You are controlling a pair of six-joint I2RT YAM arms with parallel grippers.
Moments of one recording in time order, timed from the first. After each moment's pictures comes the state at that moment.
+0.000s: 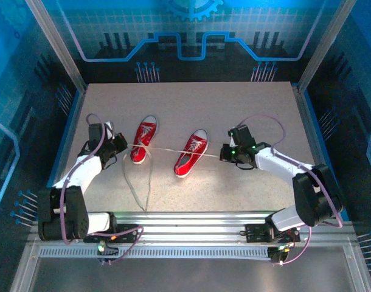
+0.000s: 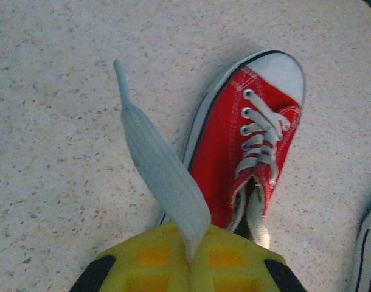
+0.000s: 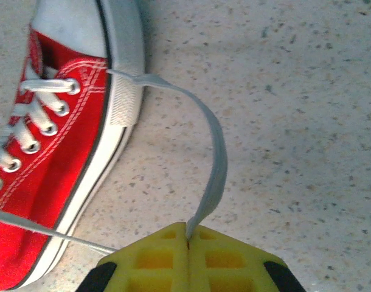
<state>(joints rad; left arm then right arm) 0.14 1.30 0.67 -0.16 0.21 -0.46 0.39 1.46 0.79 -0.32 -0.13 0.56</state>
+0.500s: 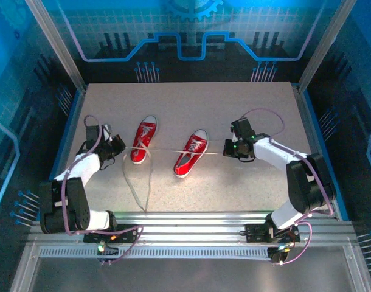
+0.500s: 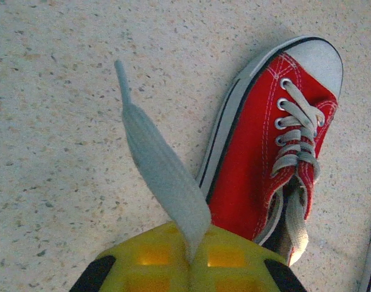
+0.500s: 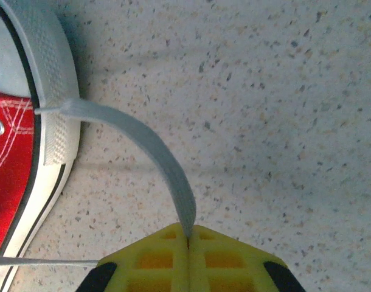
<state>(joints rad) 0.20 1.36 0.67 -0.16 0.27 -0.46 0.33 1.58 0.92 -0.44 -0.08 0.47</state>
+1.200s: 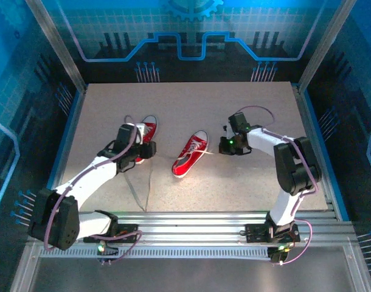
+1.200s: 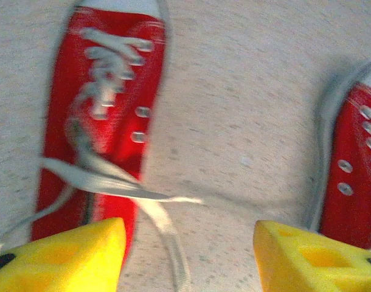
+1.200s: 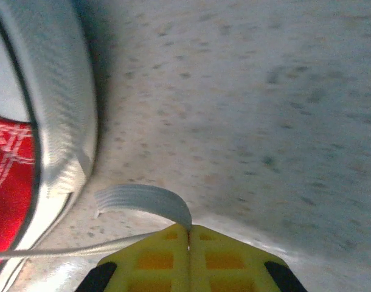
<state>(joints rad) -0.30 1.25 0.72 -0.28 0.03 -0.28 0.31 1.80 1.08 -0.48 -0.29 0.36</state>
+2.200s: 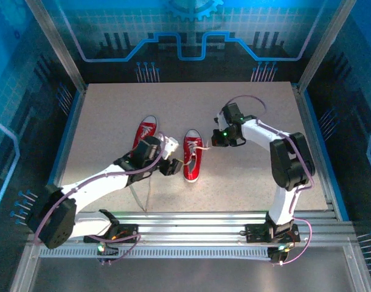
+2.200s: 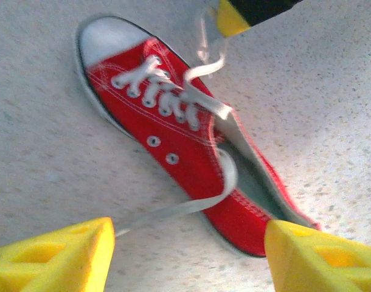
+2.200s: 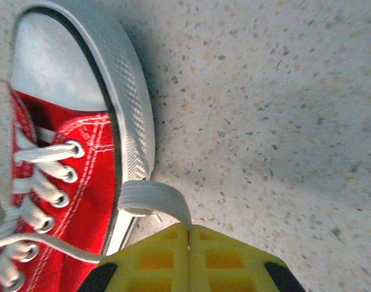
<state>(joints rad) -0.56 1.24 0.65 -0.10 0.18 0.02 0.34 1.85 1.26 -0.57 -0.32 0.26</state>
